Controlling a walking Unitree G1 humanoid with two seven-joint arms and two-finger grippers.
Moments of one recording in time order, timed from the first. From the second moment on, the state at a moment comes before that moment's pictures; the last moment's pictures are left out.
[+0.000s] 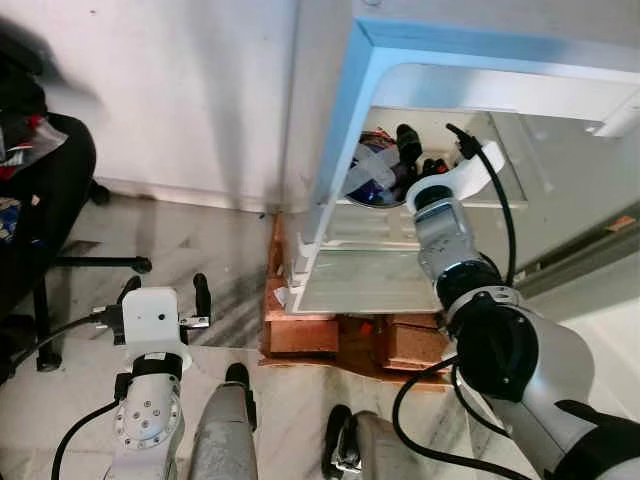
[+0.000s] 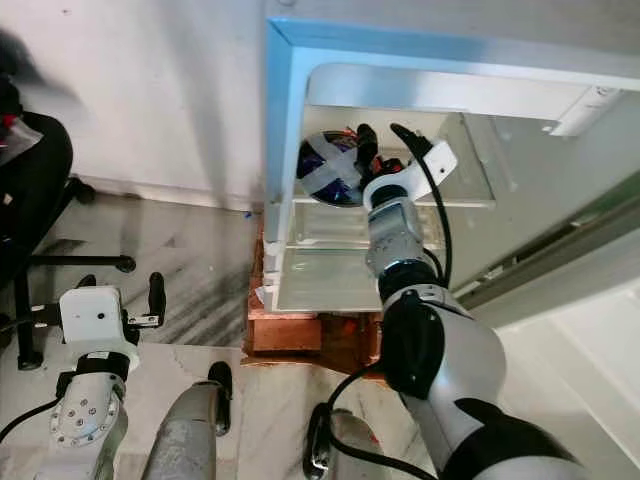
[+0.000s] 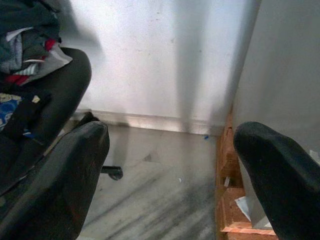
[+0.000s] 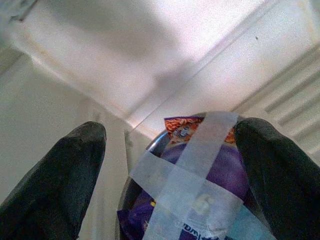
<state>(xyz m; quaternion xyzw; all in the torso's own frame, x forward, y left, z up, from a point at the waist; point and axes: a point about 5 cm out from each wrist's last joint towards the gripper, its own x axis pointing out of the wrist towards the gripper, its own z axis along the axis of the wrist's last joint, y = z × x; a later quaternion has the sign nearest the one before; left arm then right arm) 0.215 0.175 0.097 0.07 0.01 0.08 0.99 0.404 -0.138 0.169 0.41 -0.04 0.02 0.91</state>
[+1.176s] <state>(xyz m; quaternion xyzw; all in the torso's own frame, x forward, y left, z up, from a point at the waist) 0.229 0.170 0.093 0.08 -0.01 0.06 0.99 0.384 -0.156 0.171 0.08 -0.13 0.05 0.99</state>
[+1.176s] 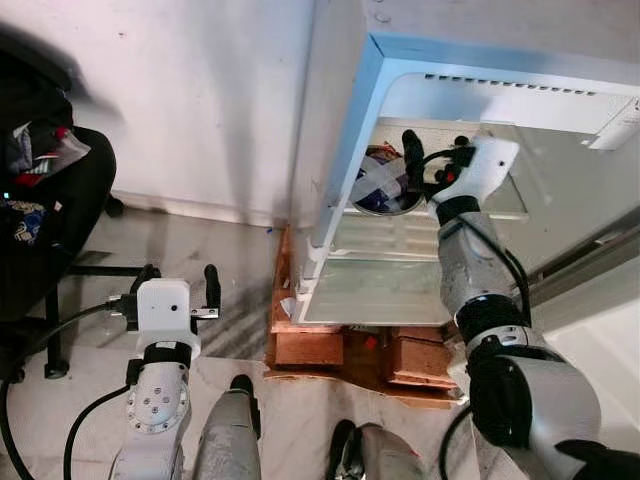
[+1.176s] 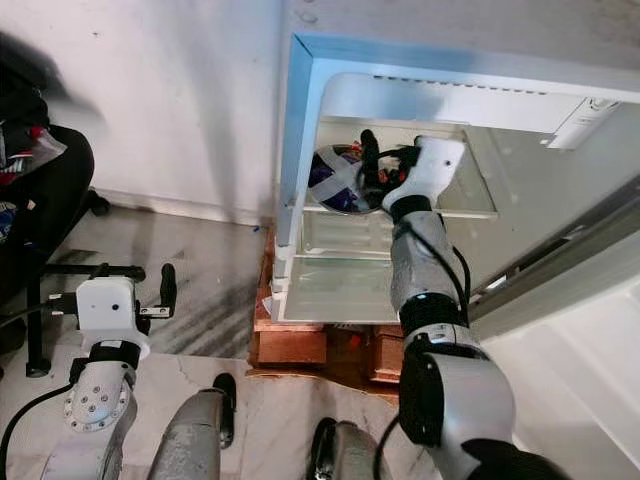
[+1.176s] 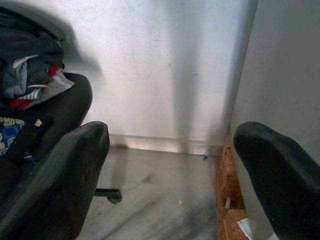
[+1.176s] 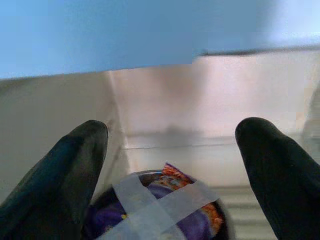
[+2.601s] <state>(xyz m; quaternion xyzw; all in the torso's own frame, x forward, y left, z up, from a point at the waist) 0.238 0.169 0.093 0.13 -0.01 0.04 0.99 0.272 -0.168 0.074 0.03 0.00 0.01 1.00</state>
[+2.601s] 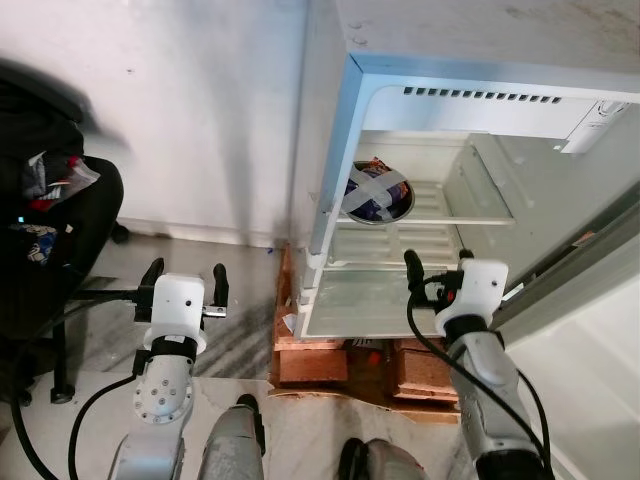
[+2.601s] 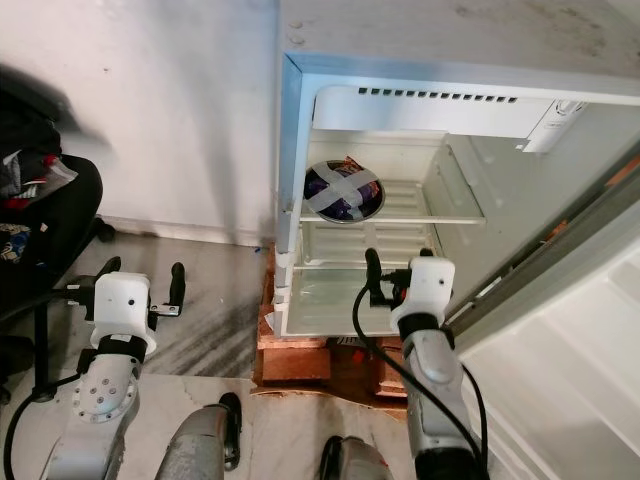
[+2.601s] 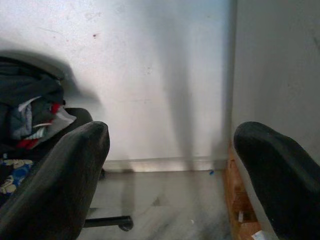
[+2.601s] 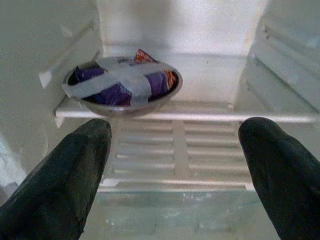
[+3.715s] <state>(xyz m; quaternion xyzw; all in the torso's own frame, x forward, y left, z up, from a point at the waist) 0.254 0.157 0.076 0.13 0.01 0.00 0.99 0.277 -0.180 0.070 0.02 0.03 -0.02 1.00</state>
